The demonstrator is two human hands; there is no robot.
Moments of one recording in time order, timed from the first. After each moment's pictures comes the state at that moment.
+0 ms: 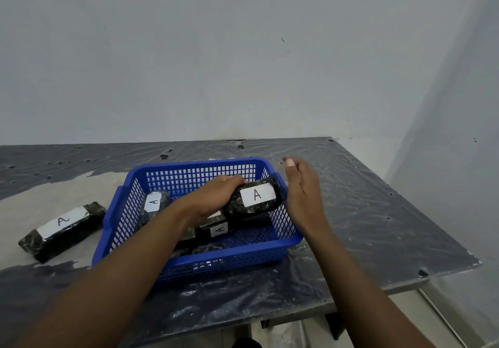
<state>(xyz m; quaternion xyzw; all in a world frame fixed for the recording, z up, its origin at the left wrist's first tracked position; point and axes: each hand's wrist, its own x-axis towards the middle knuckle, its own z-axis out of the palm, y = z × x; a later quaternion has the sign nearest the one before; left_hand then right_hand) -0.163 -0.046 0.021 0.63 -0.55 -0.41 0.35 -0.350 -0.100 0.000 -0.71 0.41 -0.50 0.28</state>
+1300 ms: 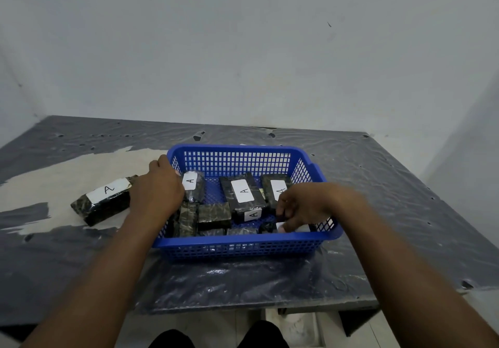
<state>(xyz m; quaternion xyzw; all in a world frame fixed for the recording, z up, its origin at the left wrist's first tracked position) -0.058 0.040 -0.012 0.89 -0.42 0.08 0.18 -0.311 -0.097 0.033 -0.90 0.36 0.19 0.17</state>
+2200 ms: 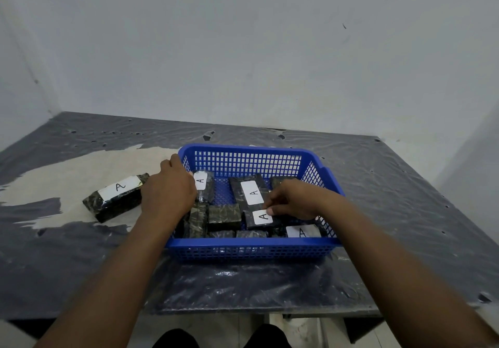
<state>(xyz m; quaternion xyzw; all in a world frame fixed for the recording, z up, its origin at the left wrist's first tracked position) -0.058 0.039 -0.017 0.89 -0.41 0.10 0.17 -0.278 -0.112 0.010 -0.94 0.27 0.09 0.18</state>
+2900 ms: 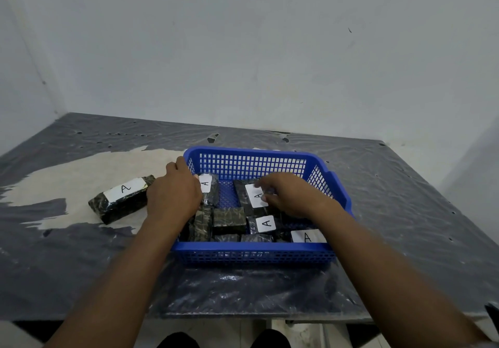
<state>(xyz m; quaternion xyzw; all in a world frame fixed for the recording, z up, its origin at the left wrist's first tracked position) -0.058 0.041 -0.017 0.89 -0.41 0.09 0.18 -0.253 -0.101 0.012 -0.94 0.30 -0.02 0.13</state>
